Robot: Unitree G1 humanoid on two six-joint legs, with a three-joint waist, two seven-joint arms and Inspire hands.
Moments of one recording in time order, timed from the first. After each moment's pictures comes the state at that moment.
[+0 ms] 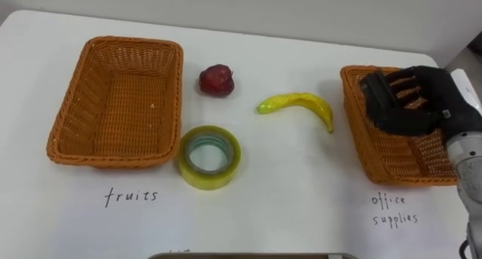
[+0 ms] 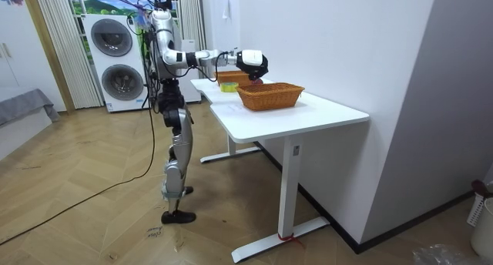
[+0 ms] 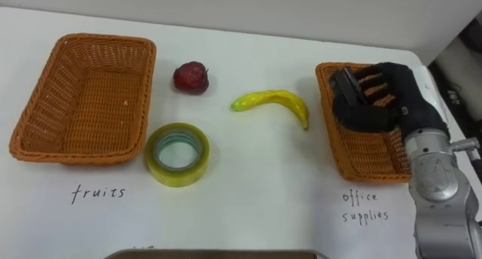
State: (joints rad) left arm 0.25 0.18 0.20 0.97 0.28 0.05 0.21; right arm -0.05 -0.40 -0.22 0.04 -0.35 0.11 0.11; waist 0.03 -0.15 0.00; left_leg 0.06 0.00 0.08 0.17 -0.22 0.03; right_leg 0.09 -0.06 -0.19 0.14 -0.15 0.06
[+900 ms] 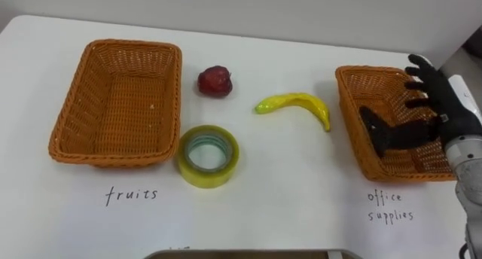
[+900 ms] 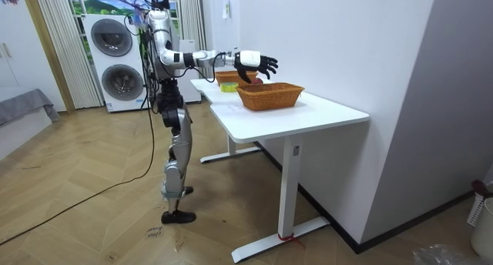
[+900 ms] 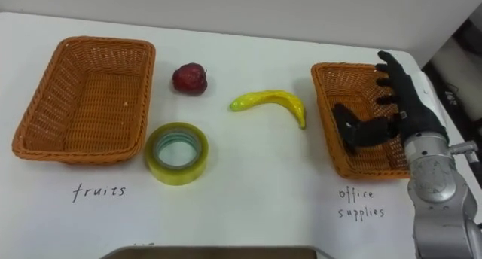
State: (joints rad) left arm 0.26 0.18 0.19 0.97 0.28 0.06 0.24; right arm -0.05 -0.40 -0.22 0.06 -0.36 0.11 0.11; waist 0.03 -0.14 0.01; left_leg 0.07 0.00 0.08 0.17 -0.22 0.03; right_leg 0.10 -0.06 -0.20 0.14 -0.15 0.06
